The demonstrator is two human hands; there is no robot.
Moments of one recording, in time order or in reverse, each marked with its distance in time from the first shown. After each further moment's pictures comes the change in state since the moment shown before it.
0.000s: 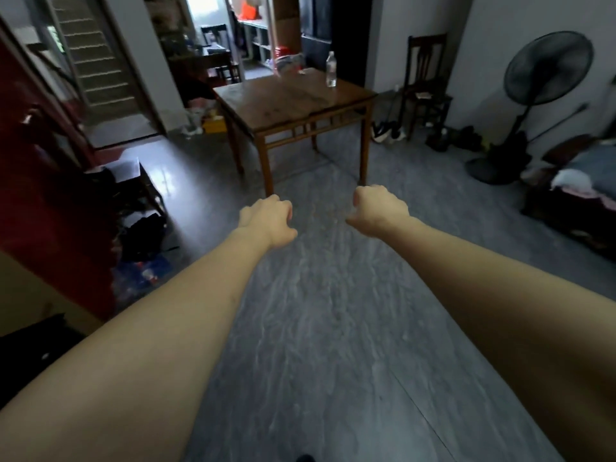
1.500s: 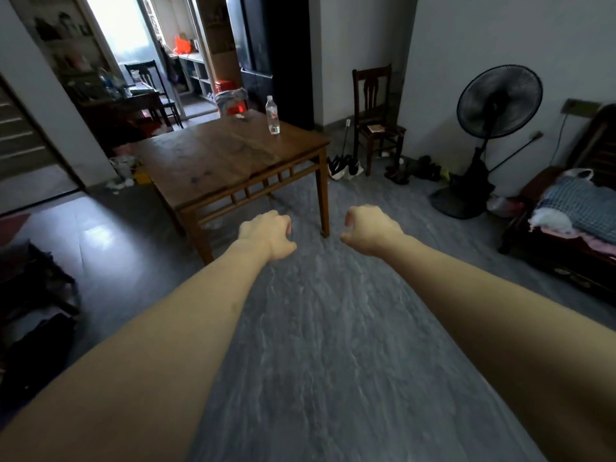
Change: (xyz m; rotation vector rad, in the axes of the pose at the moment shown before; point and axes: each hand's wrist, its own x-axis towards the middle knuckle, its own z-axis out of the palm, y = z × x) left_hand 0.533 0.078 -0.026 -0.001 -0.047 0.162; right_hand 0.471 0.150 -0.042 0.096 0.043 0.114
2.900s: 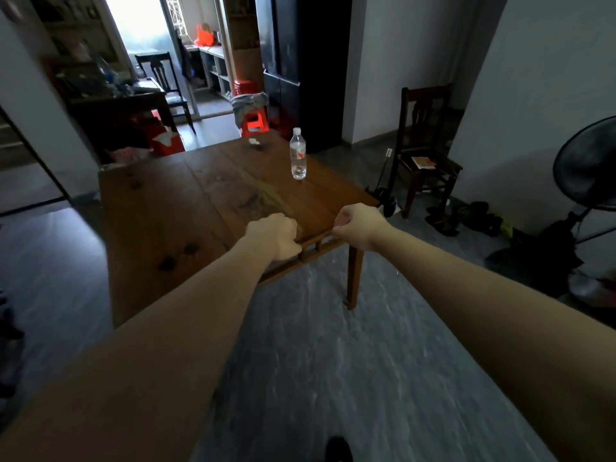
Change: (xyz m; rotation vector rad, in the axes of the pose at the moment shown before) left_hand 0.597 -0.179 -0.061 -0.054 -0.139 -0.061; right_hand 0.643 -0.081 0.016 0.220 -0.181 -0.081
